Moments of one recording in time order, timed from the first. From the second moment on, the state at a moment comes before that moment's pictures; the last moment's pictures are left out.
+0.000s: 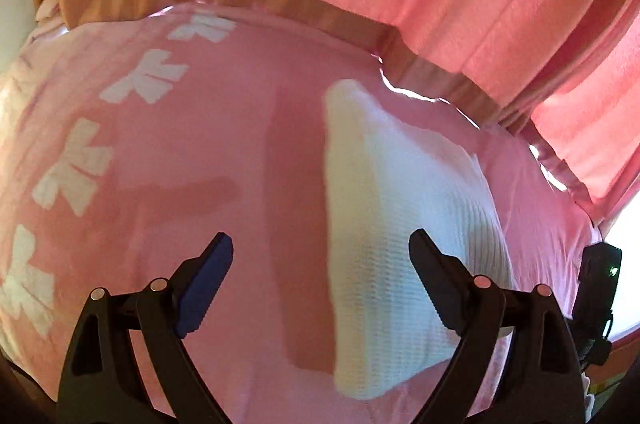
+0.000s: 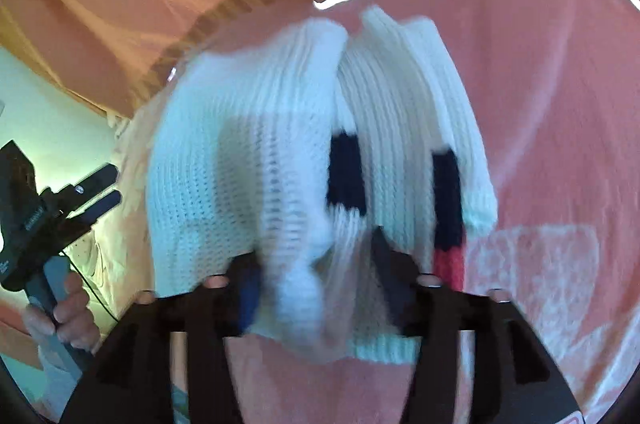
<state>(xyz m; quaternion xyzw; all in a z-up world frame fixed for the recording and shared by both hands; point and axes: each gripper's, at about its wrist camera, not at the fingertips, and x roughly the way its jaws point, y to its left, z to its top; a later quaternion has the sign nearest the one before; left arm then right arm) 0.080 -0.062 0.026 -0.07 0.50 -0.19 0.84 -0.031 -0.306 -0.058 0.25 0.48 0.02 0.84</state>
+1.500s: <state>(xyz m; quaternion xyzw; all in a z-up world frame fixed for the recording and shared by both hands) 0.058 -0.105 -0.048 -0.07 0.64 -0.27 0.72 -0.082 -0.324 -0.067 0.19 0.53 0.01 0.83</state>
